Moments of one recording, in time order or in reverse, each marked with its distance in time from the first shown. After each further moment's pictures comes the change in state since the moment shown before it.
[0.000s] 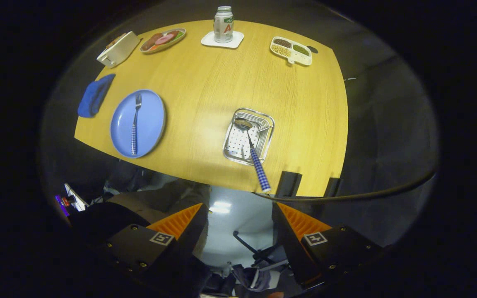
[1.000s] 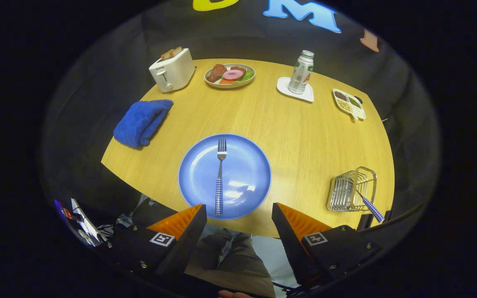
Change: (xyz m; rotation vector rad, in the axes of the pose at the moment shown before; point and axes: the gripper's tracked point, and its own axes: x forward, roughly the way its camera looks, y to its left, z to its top) arm 0.062 0.229 0.084 -0.117 -0.379 0.128
